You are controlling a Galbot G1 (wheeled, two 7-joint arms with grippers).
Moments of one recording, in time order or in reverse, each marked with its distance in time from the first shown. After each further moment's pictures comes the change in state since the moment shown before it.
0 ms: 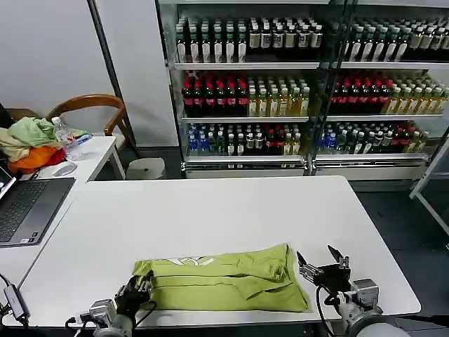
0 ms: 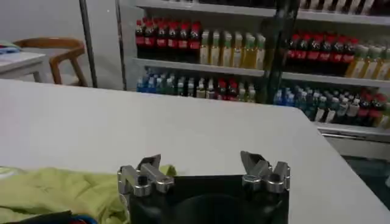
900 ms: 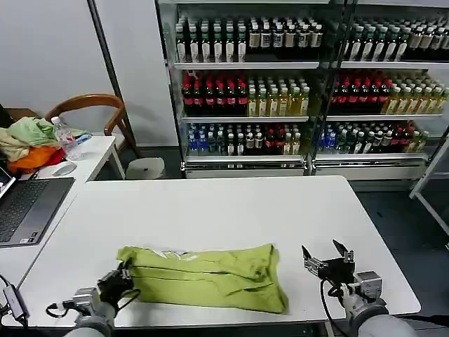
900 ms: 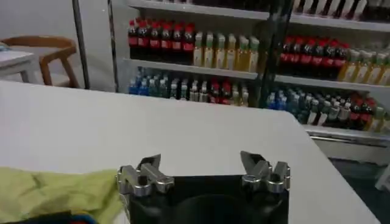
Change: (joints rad) left arm -0.005 0.026 -0.122 -0.013 0.086 0.035 0.080; right arm 0.041 -0.021 0.006 -0.034 0.013 -0.002 0.005
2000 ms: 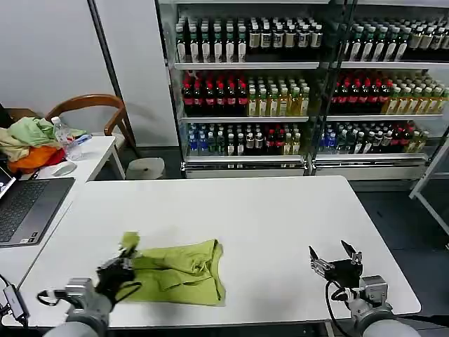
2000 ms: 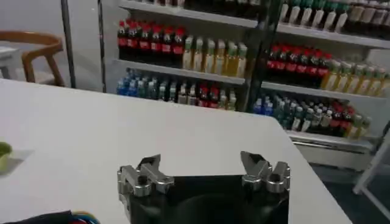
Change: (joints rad) left arm 0.009 -0.015 -0.069 -0.165 0.038 0.154 0.084; right arm -0.045 0.019 0.048 0.022 -0.064 0.013 -0.001
